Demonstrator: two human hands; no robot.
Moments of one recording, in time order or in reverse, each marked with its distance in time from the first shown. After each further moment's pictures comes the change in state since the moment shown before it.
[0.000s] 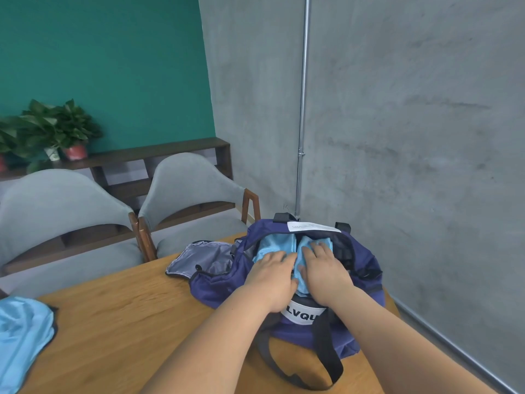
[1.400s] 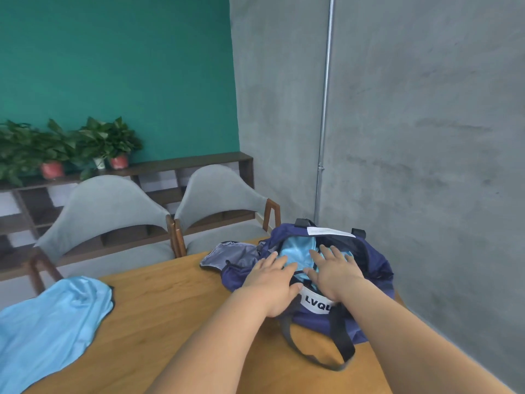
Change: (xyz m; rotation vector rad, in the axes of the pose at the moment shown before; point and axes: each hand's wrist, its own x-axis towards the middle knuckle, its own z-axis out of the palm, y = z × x) left_hand -0.087 -0.008 -0.031 0.084 -0.019 -0.049; right_hand -0.032 -0.031 -0.038 -0.145 -0.186 0.000
